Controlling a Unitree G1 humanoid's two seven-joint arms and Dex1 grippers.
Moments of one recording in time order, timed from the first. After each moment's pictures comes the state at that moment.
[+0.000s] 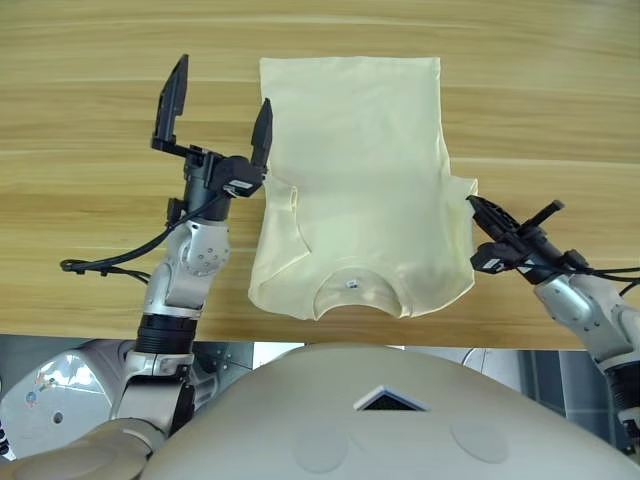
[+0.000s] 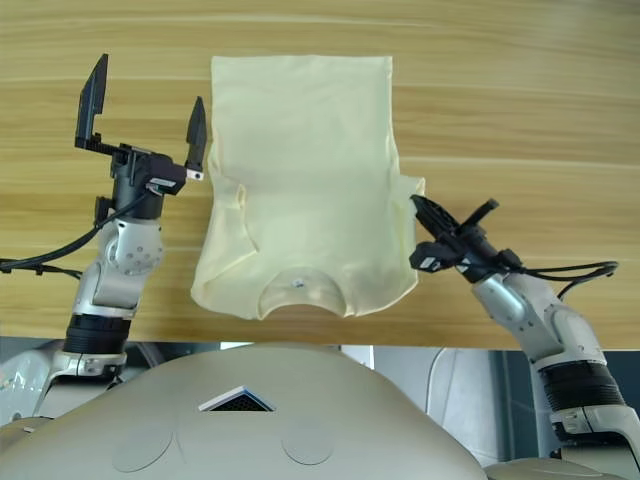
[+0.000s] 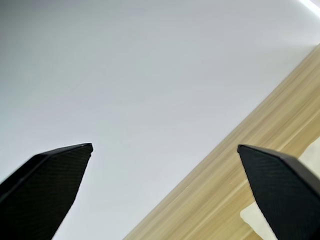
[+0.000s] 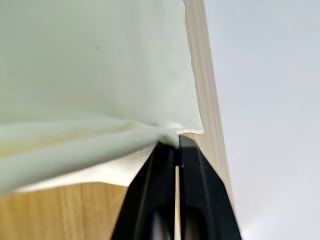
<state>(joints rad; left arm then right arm) 0.09 0.34 -0.11 -0.02 0.63 -0.52 0.28 0.34 -0.84 0.12 0.05 -0.60 -0.64 -0.07</state>
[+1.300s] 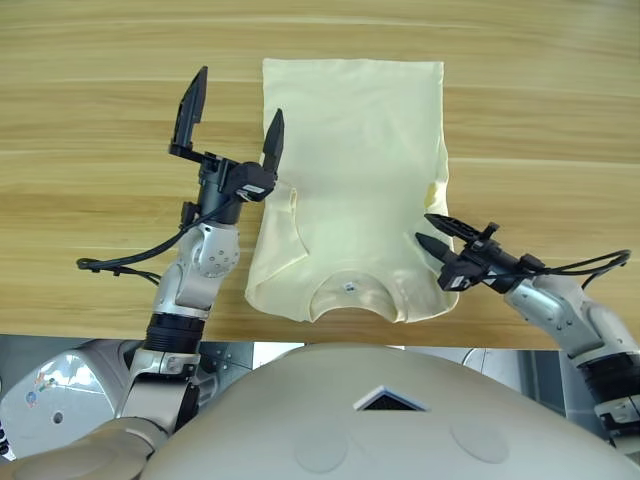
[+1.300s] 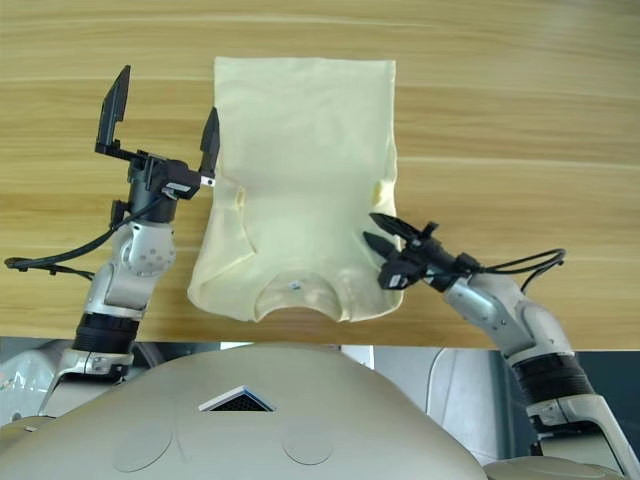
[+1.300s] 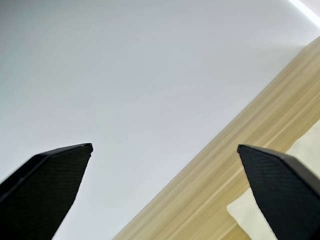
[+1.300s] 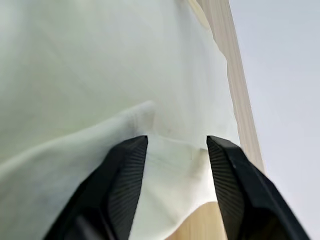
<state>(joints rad) 0.08 0.32 -0.15 0.02 0.65 -0.52 0.30 0.29 -0.80 0.22 0.06 -0.58 -0.72 0.13</state>
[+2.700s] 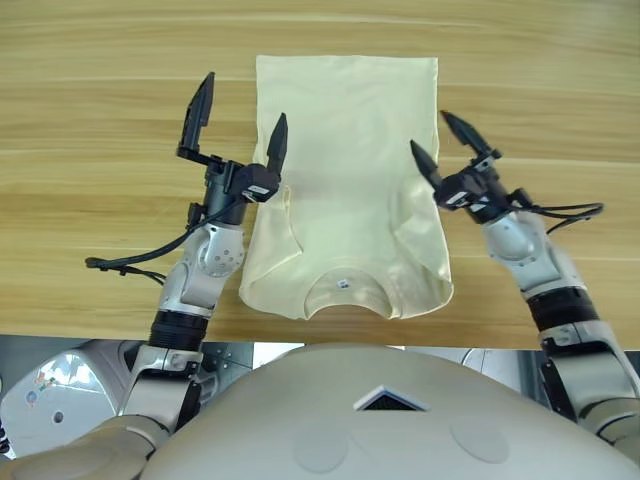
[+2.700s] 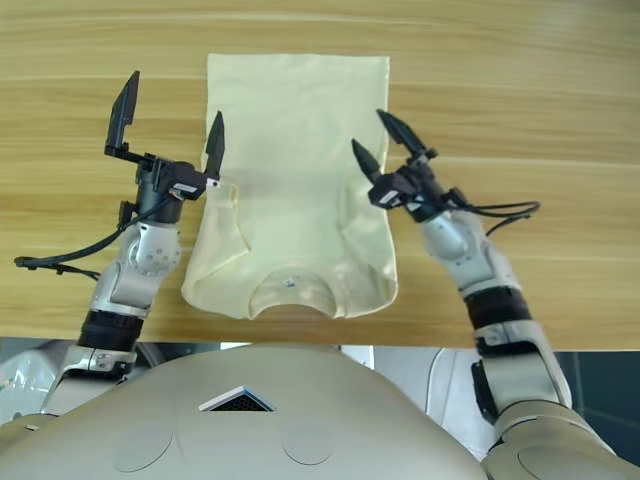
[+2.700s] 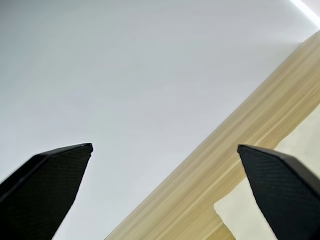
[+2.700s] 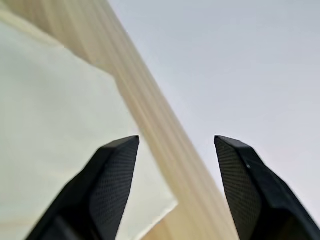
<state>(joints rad) 0.08 0.32 -0.17 0.06 0.66 -0.52 0.33 -0.04 -0.59 0.17 0.24 -0.37 -0.77 -0.02</state>
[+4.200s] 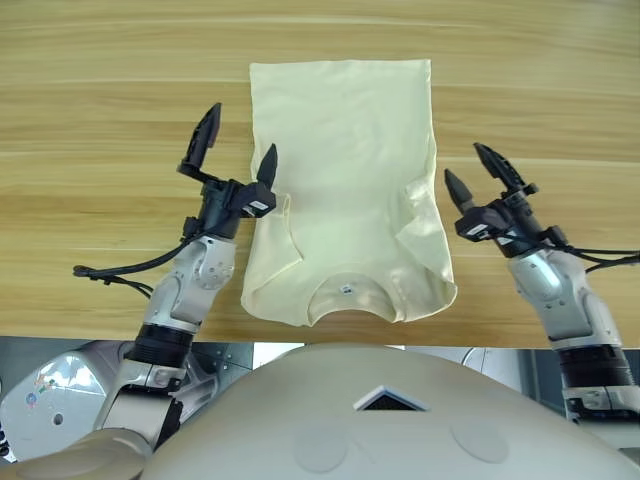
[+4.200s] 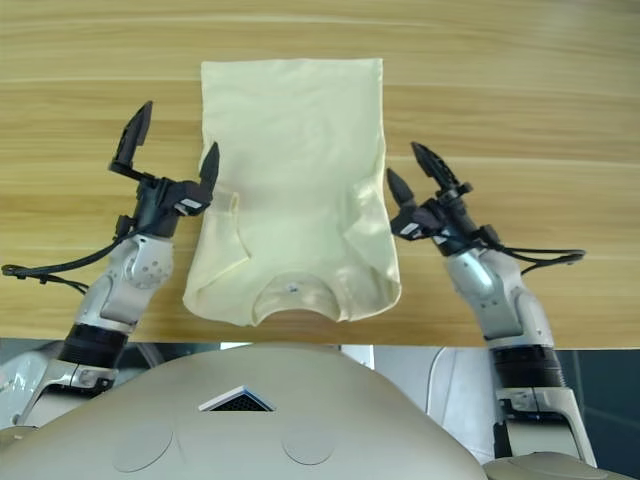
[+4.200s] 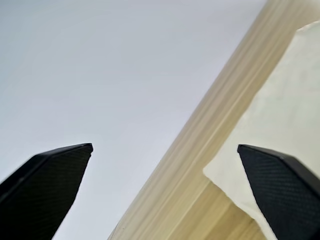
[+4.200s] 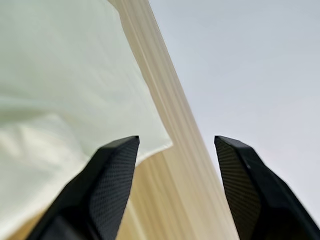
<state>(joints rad) 0.15 0.42 -0.22 0.00 0.72 -0.37 0.32 0.24 -0.60 0.10 0.01 -0.58 -0.57 0.00</state>
